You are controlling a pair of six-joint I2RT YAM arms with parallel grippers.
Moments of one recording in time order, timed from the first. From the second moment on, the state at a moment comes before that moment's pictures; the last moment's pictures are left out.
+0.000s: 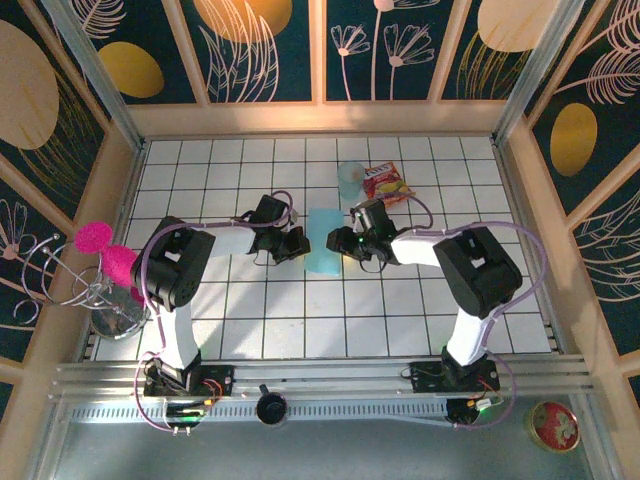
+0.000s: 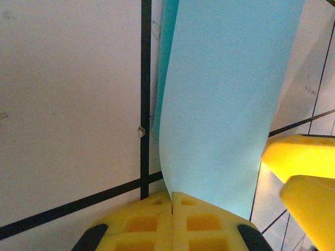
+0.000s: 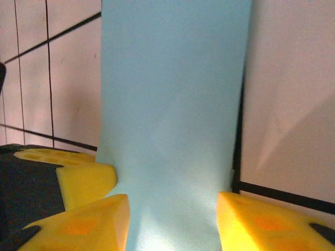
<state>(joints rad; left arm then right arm) -0.49 1.92 1.01 -0.09 0.50 -0.77 0.56 1.79 0.86 0.10 -0.34 0.74</state>
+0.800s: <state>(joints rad) -0.49 1.84 0.99 -0.03 0.50 -0.92 0.86 1.60 0.67 0.26 0.03 0.12</state>
